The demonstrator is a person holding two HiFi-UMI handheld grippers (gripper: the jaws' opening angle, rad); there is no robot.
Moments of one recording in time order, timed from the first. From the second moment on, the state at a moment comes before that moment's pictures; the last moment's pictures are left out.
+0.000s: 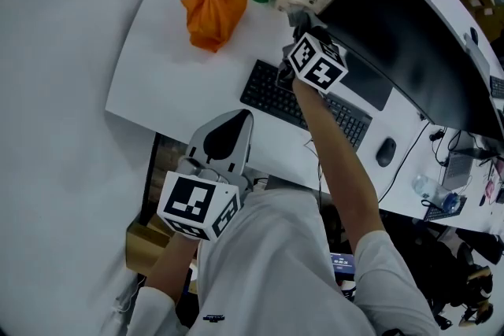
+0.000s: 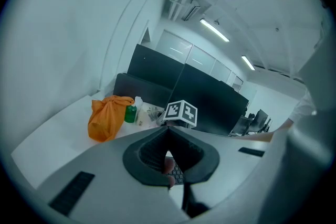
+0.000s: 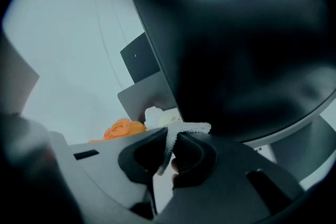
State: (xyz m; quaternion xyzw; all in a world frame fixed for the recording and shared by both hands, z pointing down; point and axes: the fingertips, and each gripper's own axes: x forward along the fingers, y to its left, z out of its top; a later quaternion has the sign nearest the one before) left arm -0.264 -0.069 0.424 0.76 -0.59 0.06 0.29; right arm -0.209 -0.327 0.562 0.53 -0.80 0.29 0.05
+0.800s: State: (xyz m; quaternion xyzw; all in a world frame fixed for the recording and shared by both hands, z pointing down) left arm -0.261 -0.075 0.387 0.77 -0.58 0.03 0.25; right arm -0.196 -0.325 0.457 0.54 -0.80 0.27 -0.03
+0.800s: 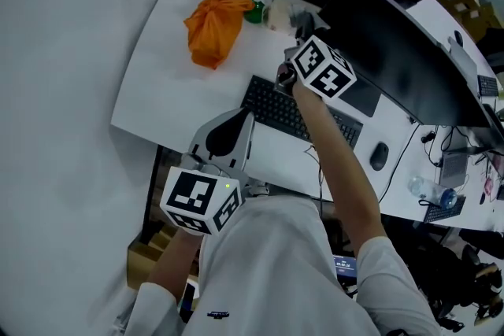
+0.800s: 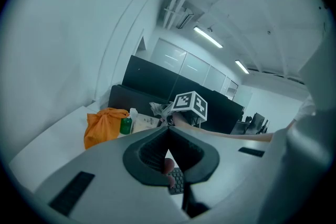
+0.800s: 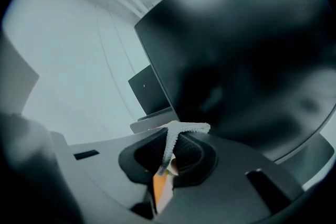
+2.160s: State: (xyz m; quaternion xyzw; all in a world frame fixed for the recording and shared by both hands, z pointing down) left arm -0.250 -0.070 0.330 0.80 -0.57 0.02 0.18; right arm -0.177 -0.315 0.283 0.52 -0.79 0.27 -0.19
